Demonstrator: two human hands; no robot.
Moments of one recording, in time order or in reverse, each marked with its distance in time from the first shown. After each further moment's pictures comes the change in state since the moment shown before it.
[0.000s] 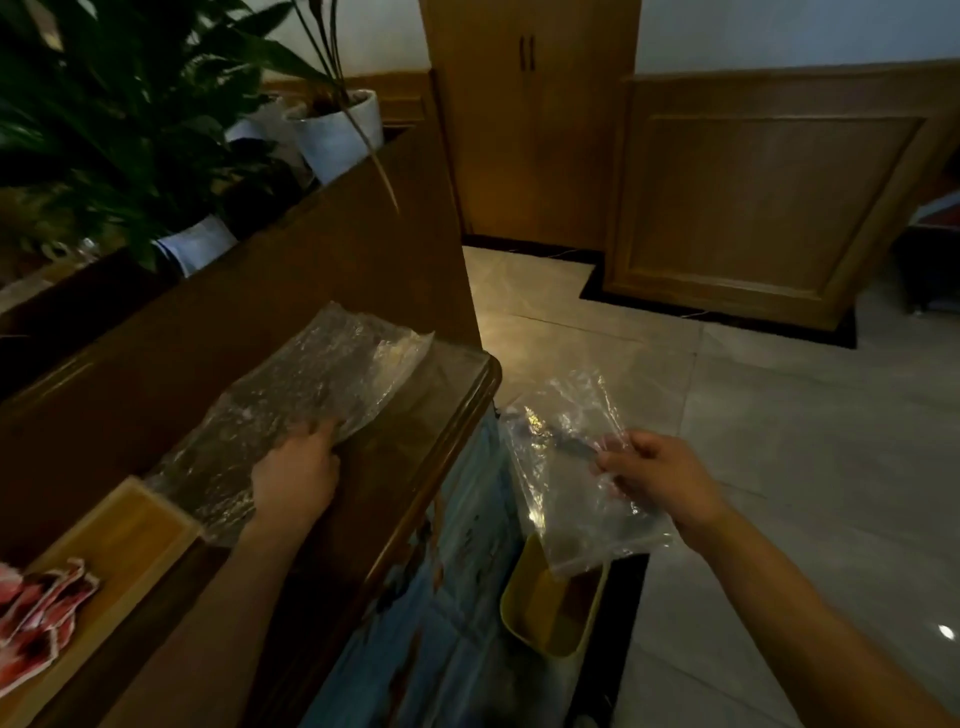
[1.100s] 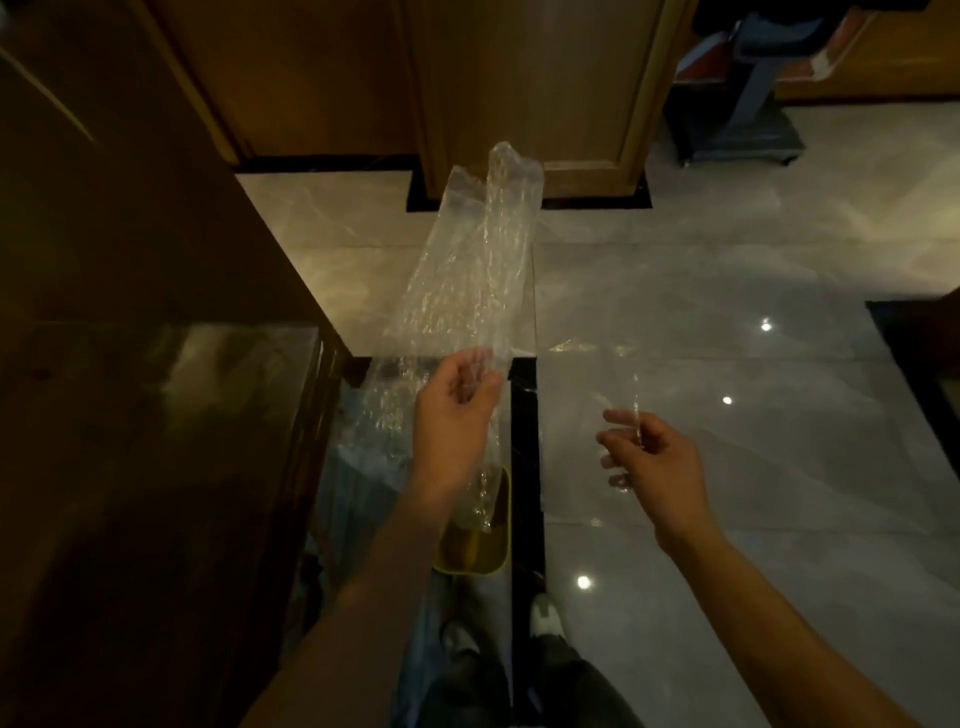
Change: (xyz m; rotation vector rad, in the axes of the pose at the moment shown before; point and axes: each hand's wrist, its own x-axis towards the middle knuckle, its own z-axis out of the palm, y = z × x) left_hand -0.020 0.247 0.047 -1.471 -0.463 0.272; right_hand -0.040 0.090 -0.035 0.127 0.657 0.122
